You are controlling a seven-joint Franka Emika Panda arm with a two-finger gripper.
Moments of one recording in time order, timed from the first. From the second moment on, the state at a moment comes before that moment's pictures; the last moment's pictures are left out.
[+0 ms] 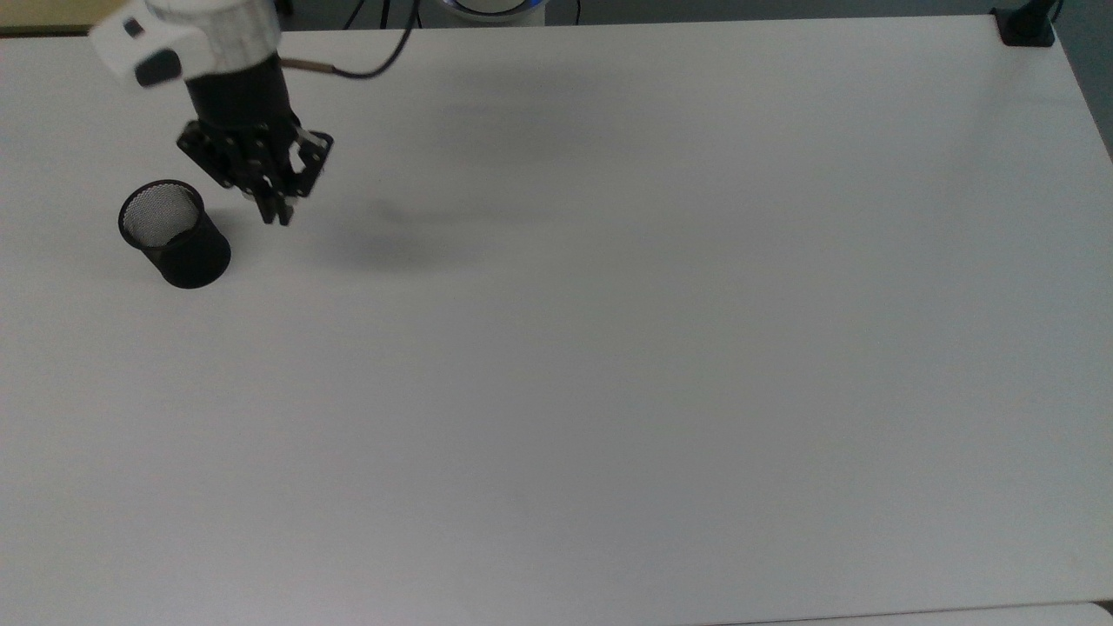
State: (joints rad) arm -0.09 0.20 -0.13 -1.76 0.07 2.20 -0.18
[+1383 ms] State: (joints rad) arm -0.03 0.51 -0.12 -1.74 0.07 2.55 -0.18
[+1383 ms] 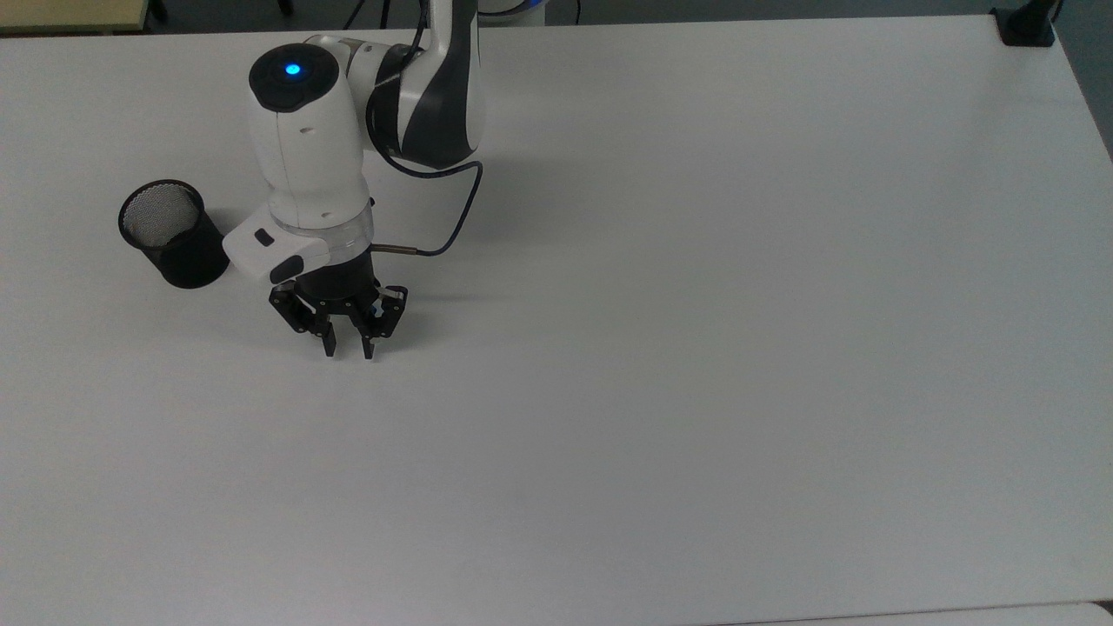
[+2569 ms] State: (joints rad) arm -0.05 0.04 -0.13 -1.61 0.07 1.75 -0.07
